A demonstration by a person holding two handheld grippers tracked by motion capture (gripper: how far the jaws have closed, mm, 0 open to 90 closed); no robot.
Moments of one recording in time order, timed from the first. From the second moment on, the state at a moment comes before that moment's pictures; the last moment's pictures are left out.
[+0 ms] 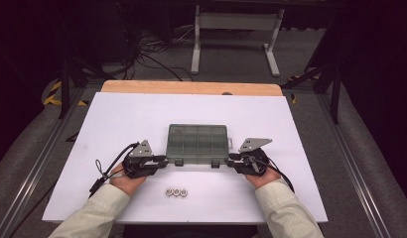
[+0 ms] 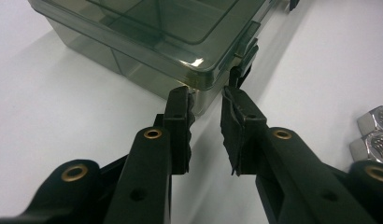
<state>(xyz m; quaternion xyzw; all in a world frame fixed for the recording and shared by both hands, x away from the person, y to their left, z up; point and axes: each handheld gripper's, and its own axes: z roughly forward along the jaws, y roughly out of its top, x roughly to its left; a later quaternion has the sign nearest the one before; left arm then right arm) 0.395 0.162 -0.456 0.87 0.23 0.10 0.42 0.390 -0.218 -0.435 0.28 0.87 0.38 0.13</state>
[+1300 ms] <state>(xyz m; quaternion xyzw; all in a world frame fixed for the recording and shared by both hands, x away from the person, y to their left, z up) 0.396 0.163 -0.442 0.84 0.24 0.13 0.47 0.393 -0.218 -0.417 0.29 0.84 0.41 0.19</state>
